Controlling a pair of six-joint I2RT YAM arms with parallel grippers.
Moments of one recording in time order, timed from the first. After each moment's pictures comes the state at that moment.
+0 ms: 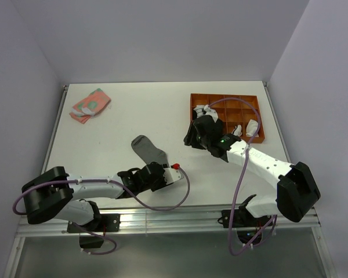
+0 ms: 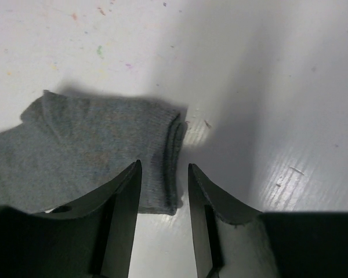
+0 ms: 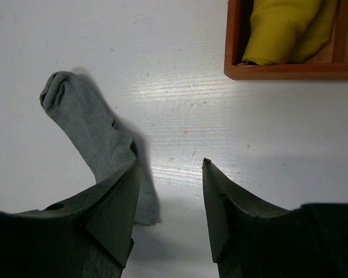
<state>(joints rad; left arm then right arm) -1.11 1.34 0.51 0.12 -0.18 0.29 0.64 1.33 0.89 -0.29 0.20 0.75</state>
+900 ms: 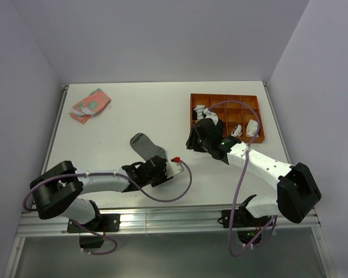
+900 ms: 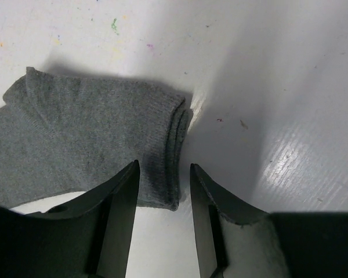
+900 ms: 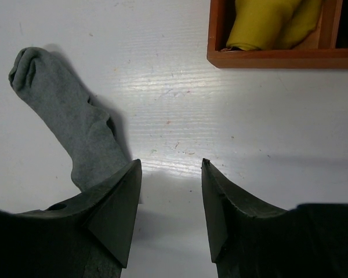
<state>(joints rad) -1.05 1.45 0.60 0.03 -0.19 0.27 0.64 1.32 0.85 -0.30 0.21 0.72</state>
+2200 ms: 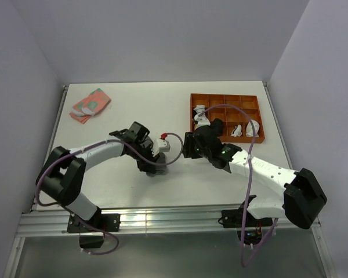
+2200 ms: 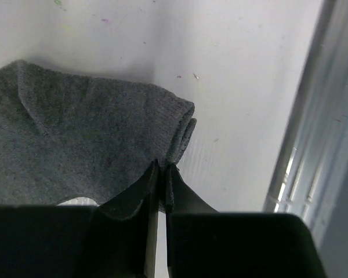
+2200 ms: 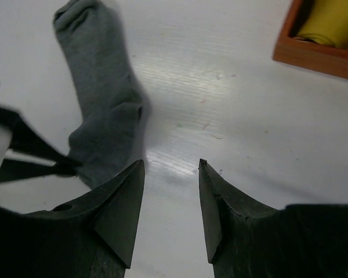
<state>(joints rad) -0.60 1.56 0.90 -0.52 0.62 0.50 0.72 1.25 0.77 -0.23 0.14 0.57</state>
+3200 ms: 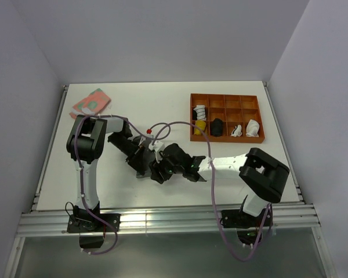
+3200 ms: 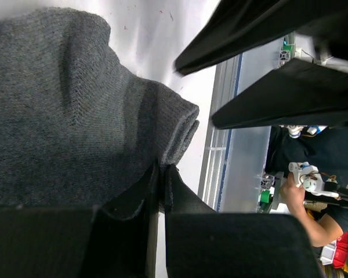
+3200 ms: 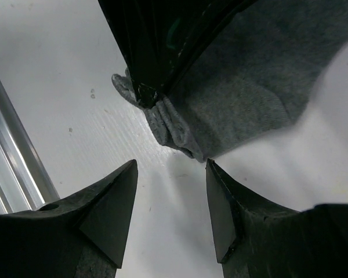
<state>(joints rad) -0.27 2.17 1.30 -1.30 1.02 1.03 1.01 1.61 0.77 0.21 -0.15 0.21</state>
